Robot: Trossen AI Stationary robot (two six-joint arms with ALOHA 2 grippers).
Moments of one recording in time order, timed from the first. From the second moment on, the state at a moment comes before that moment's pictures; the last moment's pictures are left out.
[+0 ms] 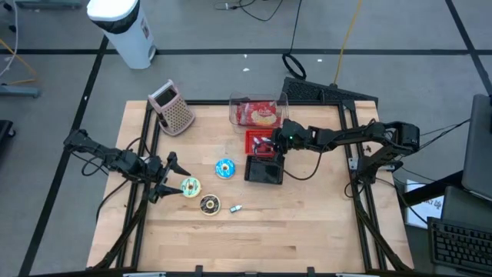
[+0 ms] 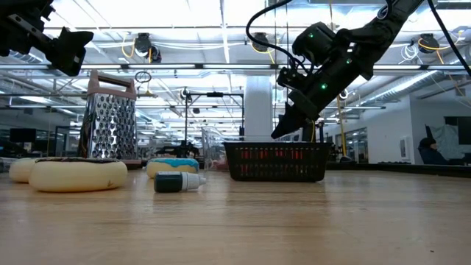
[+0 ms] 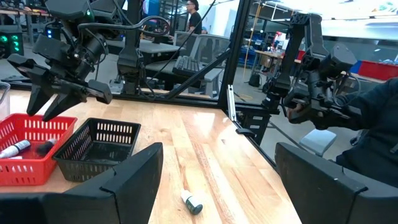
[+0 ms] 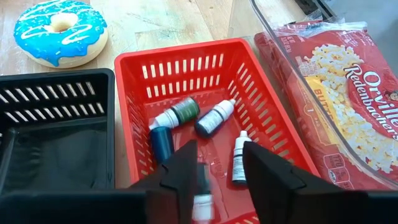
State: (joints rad) left arm -0.42 0.15 0.11 0.06 -0.13 -0.19; right arm -0.29 1.53 0.73 0.14 0.08 -0.06
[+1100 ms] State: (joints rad) left arm -0.42 0.15 0.11 0.06 -0.13 -0.19; right arm 0.08 1.53 0.73 0.28 0.07 0.02
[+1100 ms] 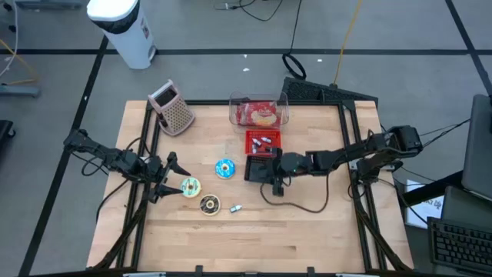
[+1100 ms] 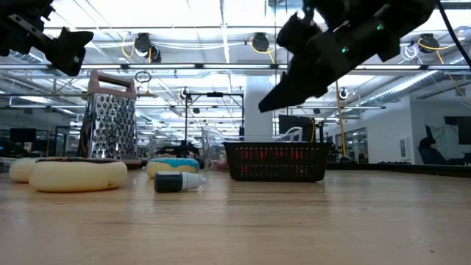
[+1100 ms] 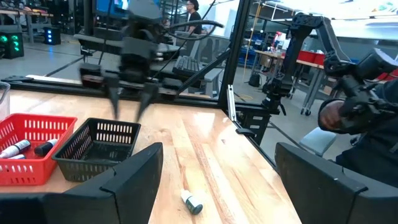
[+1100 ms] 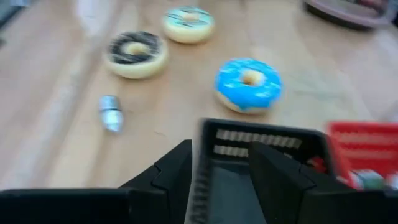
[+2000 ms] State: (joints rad) left arm -0.42 0.15 0.11 0.06 -0.13 -0.19; right arm 0.38 1.79 0.73 0.89 0.08 0.07
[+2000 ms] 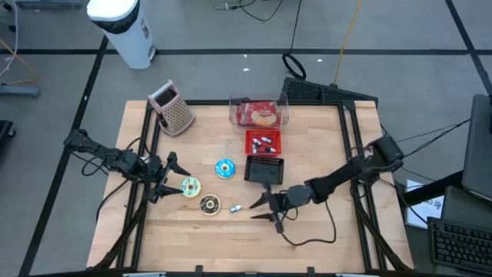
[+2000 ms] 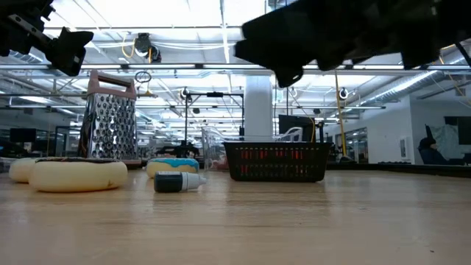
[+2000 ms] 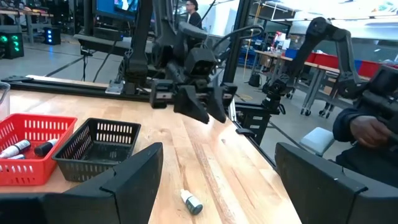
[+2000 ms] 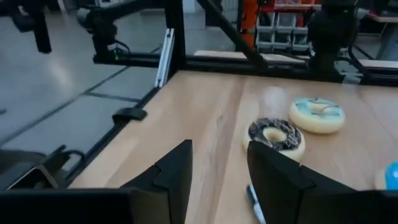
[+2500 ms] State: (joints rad) left arm -0.42 0.15 0.11 0.06 -0.13 -0.19; right arm 0.32 1.83 1.04 0.25 0.13 -0.05
